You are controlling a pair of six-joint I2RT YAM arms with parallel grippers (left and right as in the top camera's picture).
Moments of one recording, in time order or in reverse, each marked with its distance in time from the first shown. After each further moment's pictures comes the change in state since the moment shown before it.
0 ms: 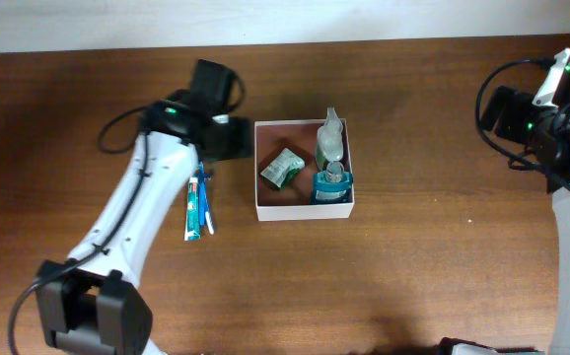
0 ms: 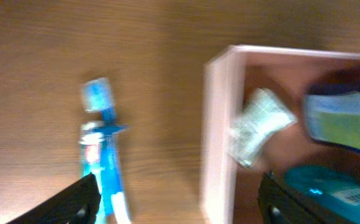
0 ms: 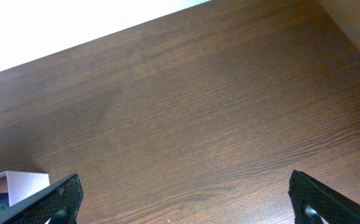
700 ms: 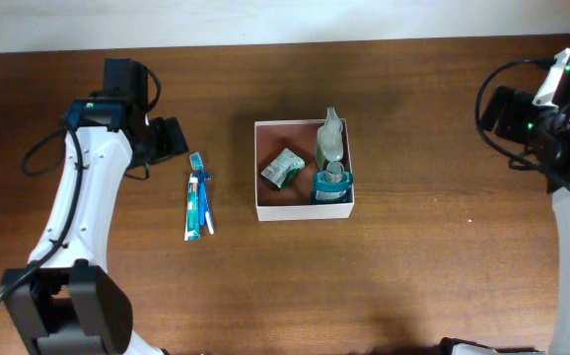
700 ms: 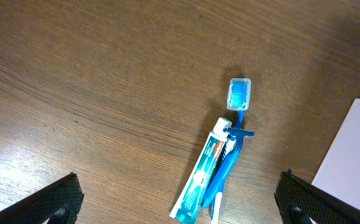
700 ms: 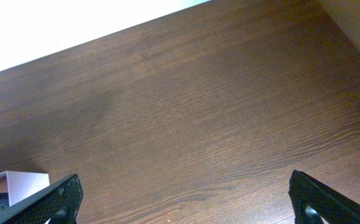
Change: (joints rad) left arm 0.280 -0.001 -0.016 -0.092 -0.041 0.006; right arm 0.000 0.000 0.000 0.000 0.000 0.000
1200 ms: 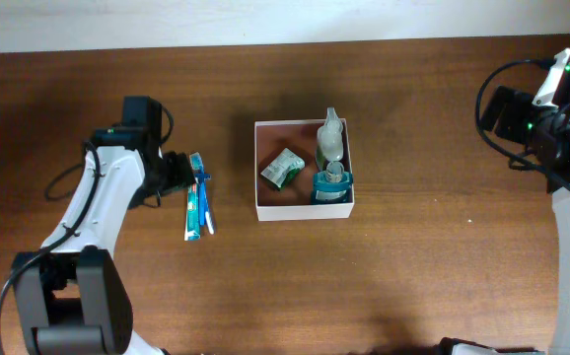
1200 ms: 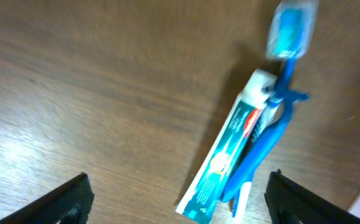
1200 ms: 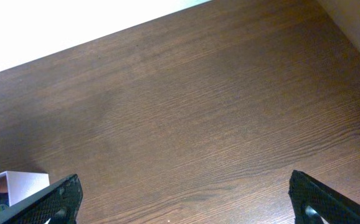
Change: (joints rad) left arm 0.000 0.000 -0.277 0.141 0.041 -0.001; right arm 0.000 0.000 0.000 0.000 0.000 0.000
